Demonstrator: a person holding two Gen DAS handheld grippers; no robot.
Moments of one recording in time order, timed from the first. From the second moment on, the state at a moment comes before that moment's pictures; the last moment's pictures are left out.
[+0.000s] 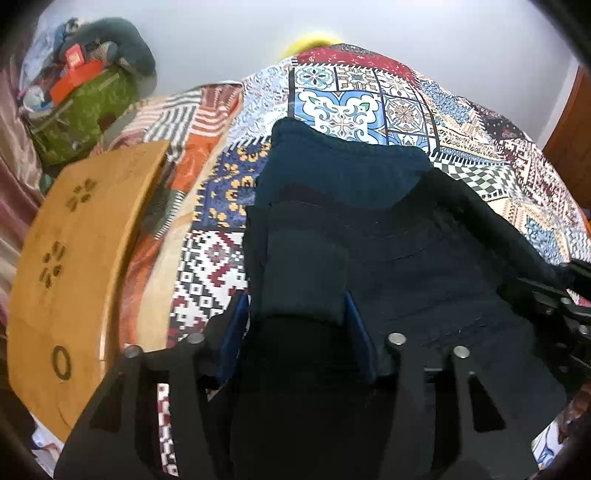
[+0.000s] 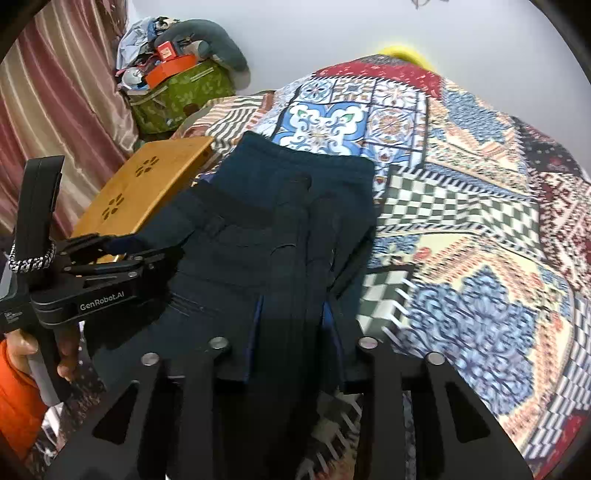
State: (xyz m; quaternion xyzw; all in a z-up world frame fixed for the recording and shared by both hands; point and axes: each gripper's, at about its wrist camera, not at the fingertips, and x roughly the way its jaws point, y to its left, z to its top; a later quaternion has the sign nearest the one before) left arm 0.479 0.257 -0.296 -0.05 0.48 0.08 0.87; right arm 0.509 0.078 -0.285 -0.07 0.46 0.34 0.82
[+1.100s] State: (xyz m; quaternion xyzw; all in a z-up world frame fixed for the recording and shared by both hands) left arm 0.135 0.117 0.014 0.00 0.18 0.06 0.98; right arm 0.215 -0.053 -0.036 -0.03 0.14 0.36 0.92
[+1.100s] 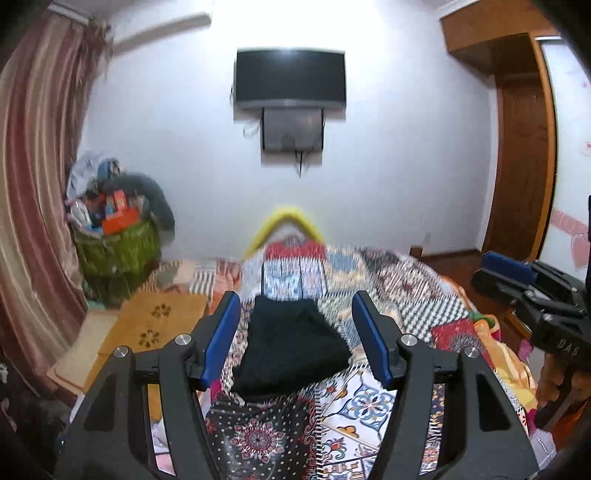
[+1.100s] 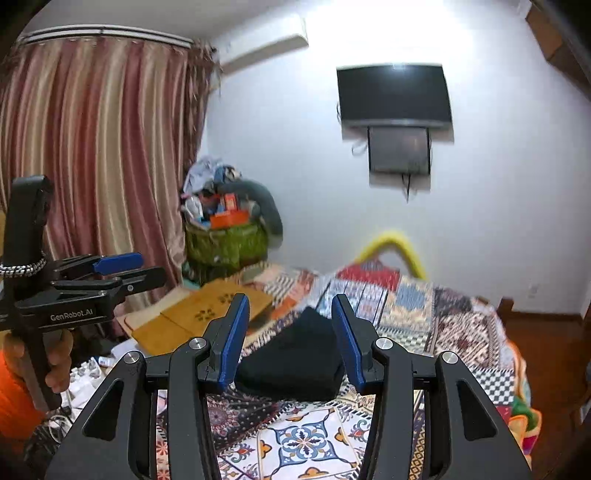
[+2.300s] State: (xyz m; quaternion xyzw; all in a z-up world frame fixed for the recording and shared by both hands) left arm 0.046 0.086 -0.011 -0.02 0.09 0.07 0.99; right arm 0.140 -0.075 -0.051 0.00 0.07 0.31 0.95
